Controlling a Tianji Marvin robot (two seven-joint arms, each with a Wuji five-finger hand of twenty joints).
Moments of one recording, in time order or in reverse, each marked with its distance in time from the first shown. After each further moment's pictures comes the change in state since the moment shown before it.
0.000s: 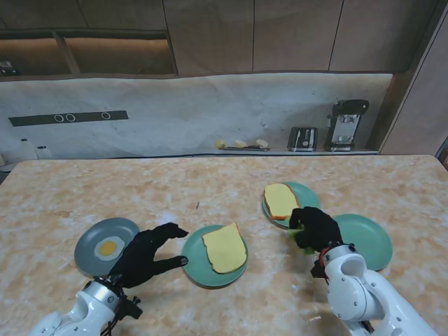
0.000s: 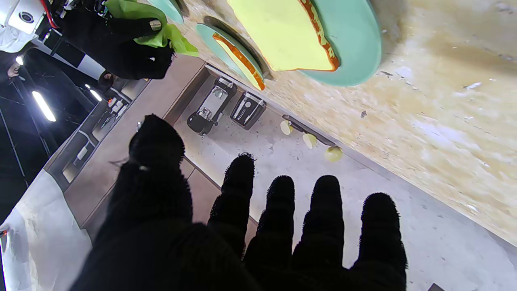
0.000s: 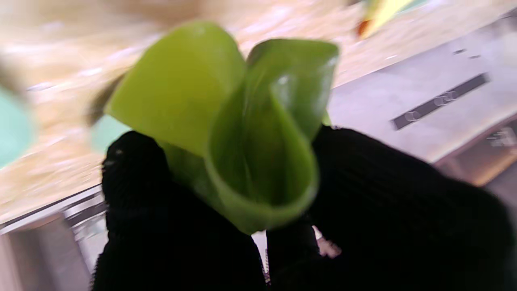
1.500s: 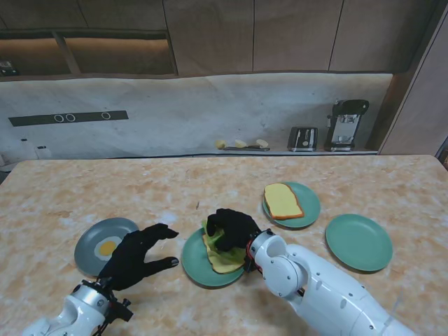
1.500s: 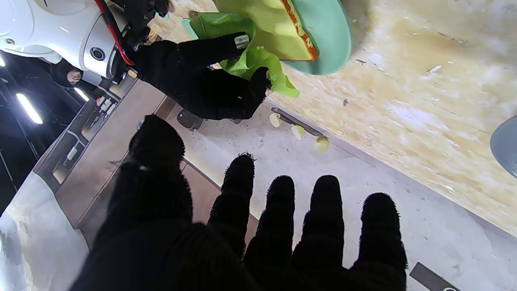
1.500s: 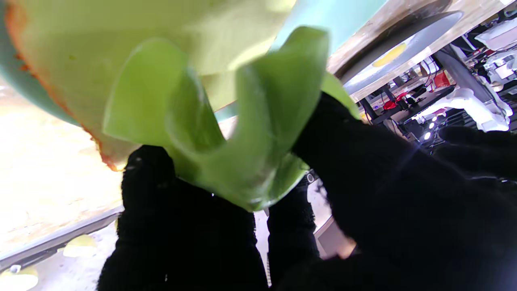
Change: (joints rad) left arm 0.049 -0.002 -0.058 -0.024 0.023 -0.005 0.007; right arm 0.476 -0.088 -0.576 0.356 0.161 -0.142 0.004; left_hand 0.000 0.000 0.000 0.000 0.000 0.000 0.000 0.000 0.000 0.000 0.000 0.000 0.000 0.000 0.000 0.000 -0.001 0.000 0.000 0.000; right_hand -0.082 0.057 -0.157 0.076 -0.122 -0.009 -0.107 0.066 -0.184 -0.078 -0.024 0.000 -0.187 -0.040 -0.097 0.077 -0.260 -0.057 -0.053 0.254
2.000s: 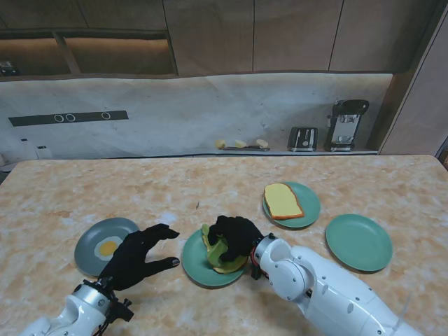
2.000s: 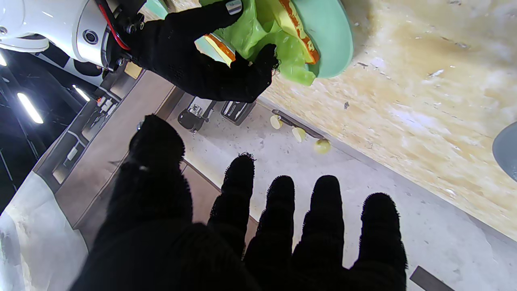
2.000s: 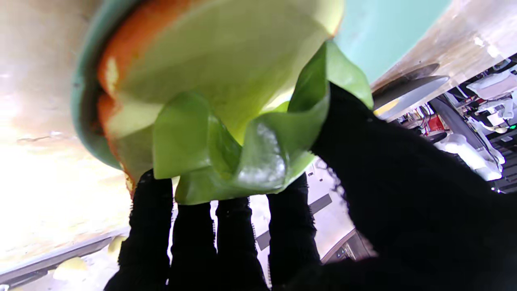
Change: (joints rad) left arm -0.004 0.001 0.005 0.001 -0.007 0.003 -0.007; right arm -0.015 0.042 0.001 -0.035 -0.068 -0.012 0.106; left_hand 0.000 0.000 0.000 0.000 0.000 0.000 0.000 0.000 0.000 0.000 0.000 0.000 0.000 0.000 0.000 0.000 0.000 0.000 0.000 0.000; right_hand -0.079 -0.002 -0.010 0.011 -0.087 -0.016 -0.144 0.034 -0.223 -0.022 -0.117 -0.001 -0.350 -0.014 -0.093 0.001 -0.478 0.003 -0.066 0.046
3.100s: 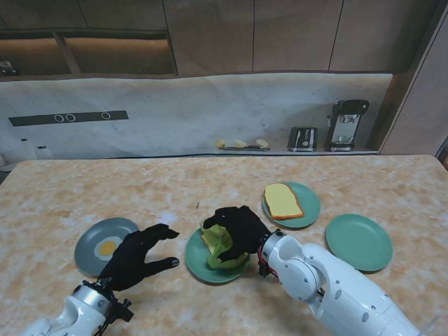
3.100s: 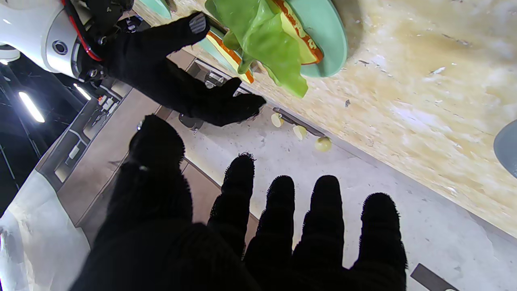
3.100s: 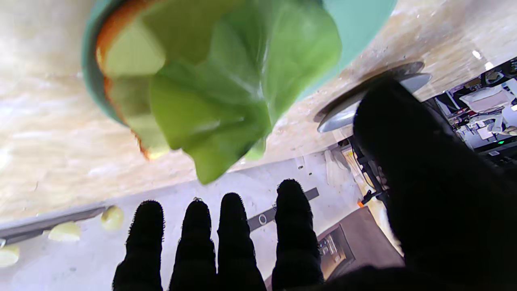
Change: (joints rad) left arm 0.004 -0.001 -0.001 0.000 0.004 -0.007 0.011; right arm -0.083 0.042 0.122 -0.145 -0.107 -0.030 0.067; left_hand 0.000 0.000 0.000 0.000 0.000 0.000 0.000 0.000 0.000 0.000 0.000 0.000 0.000 0.000 0.000 0.000 0.000 0.000 0.000 0.000; right_hand -0.161 0.175 -0.274 0.013 -0.346 -0.043 -0.235 -0.172 -0.160 -0.005 -0.465 0.000 -0.229 -0.033 -0.458 -0.182 -0.280 0.054 -0.520 0.013
